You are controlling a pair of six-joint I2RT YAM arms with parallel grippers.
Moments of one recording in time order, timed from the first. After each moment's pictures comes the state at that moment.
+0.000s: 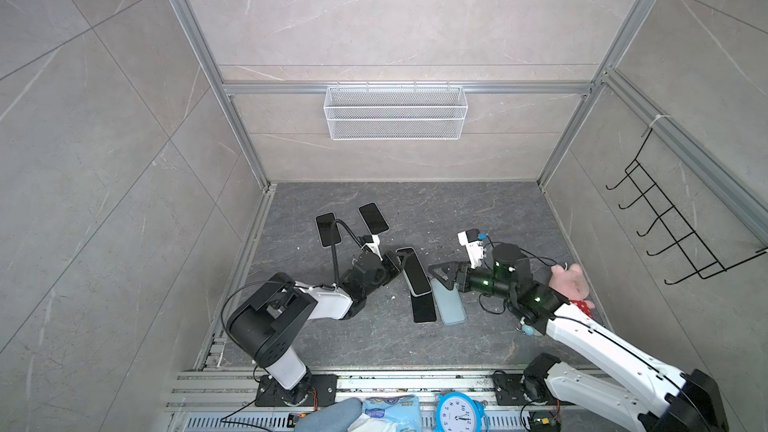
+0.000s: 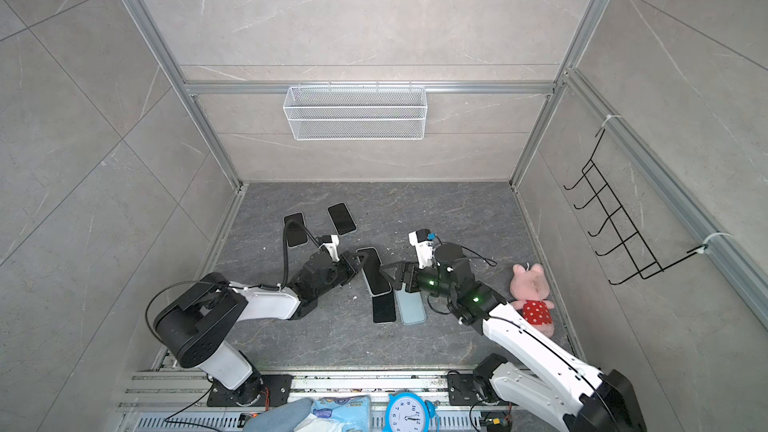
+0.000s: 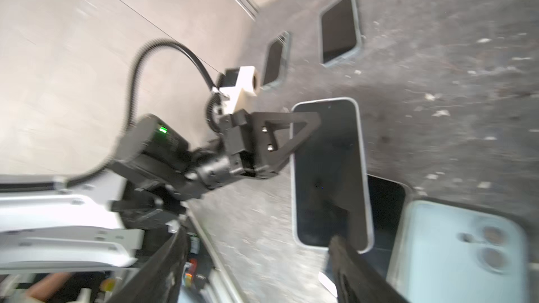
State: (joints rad) left arm -0.73 1.58 0.55 0.78 0.04 -1.22; right arm 0.62 0.92 0.63 -0.05 -0.39 0.71
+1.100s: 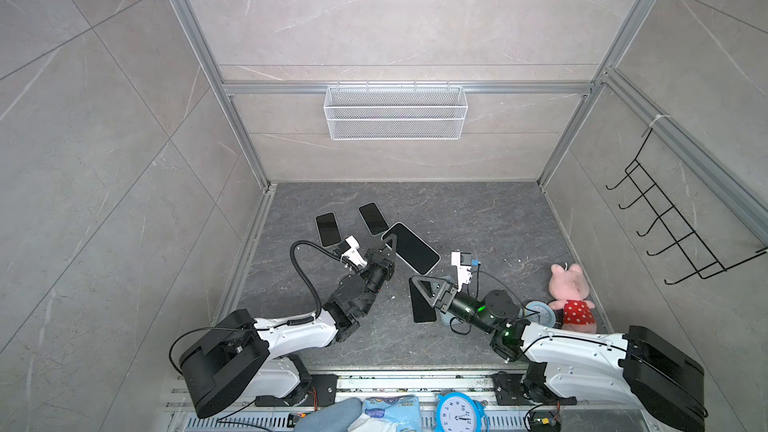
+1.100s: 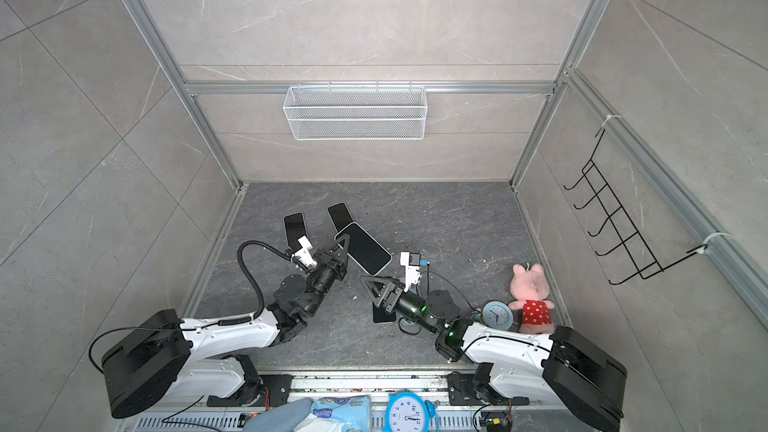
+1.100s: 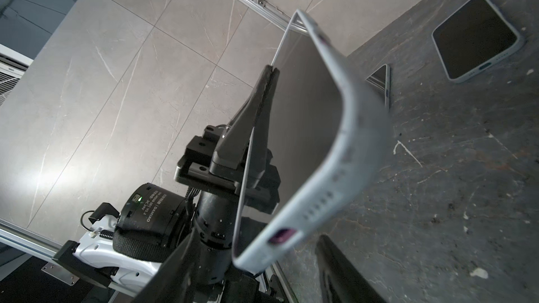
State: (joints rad) left arm -0.92 1.30 0.44 1.07 -0.42 -1.47; right arm 0.96 1.15 0.29 0.99 -0.05 1.05
